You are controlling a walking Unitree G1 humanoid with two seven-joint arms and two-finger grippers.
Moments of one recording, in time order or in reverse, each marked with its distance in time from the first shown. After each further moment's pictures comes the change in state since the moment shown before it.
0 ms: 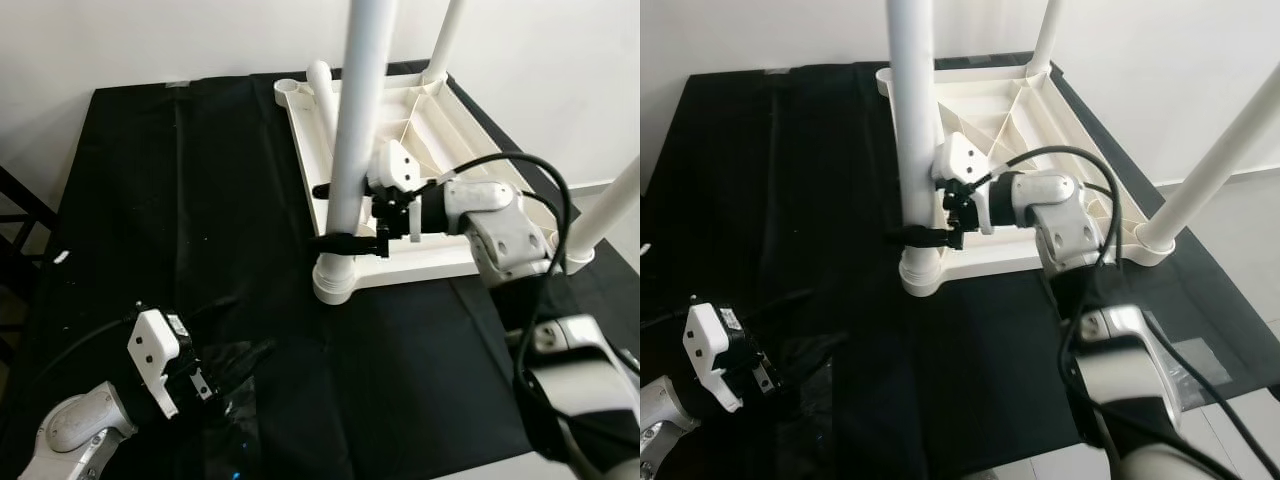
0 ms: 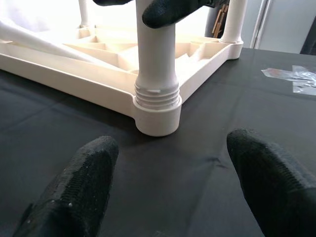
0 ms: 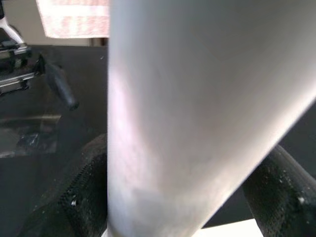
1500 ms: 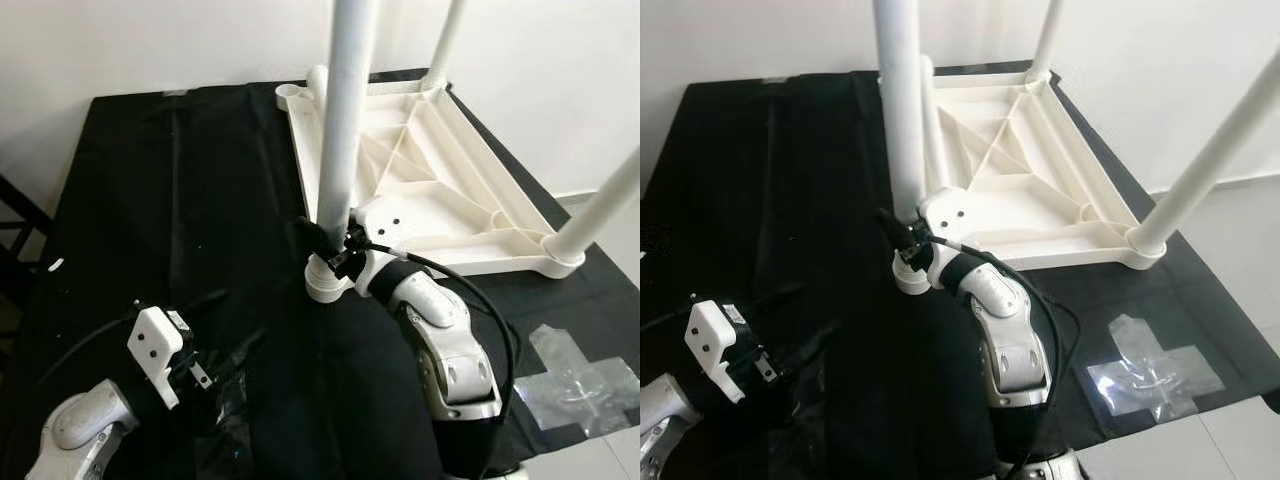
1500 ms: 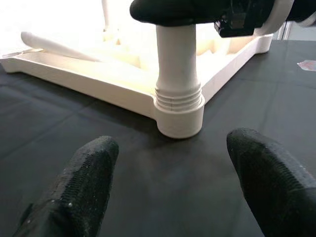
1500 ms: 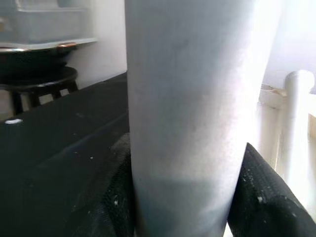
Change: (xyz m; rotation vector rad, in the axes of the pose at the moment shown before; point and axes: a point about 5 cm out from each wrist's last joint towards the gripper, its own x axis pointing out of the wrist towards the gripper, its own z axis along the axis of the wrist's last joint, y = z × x) left arm 0.002 0.010 -0.010 0.067 0.023 0.119; right arm 0.047 0.081 -0.023 0.309 -0.160 -0.727
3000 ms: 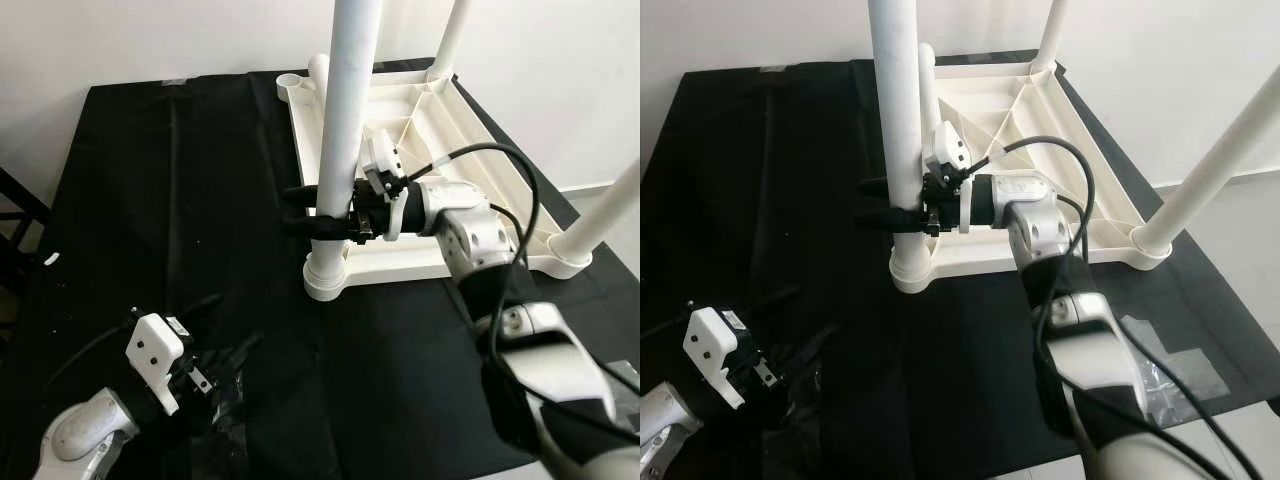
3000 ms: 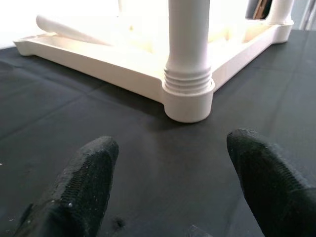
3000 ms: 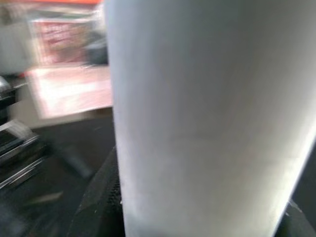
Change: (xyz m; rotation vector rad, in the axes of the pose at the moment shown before) left arm -0.006 -0.003 -0.002 0.000 0.021 0.042; right arm 0.026 -0.052 0.026 -0.013 -0.067 0.578
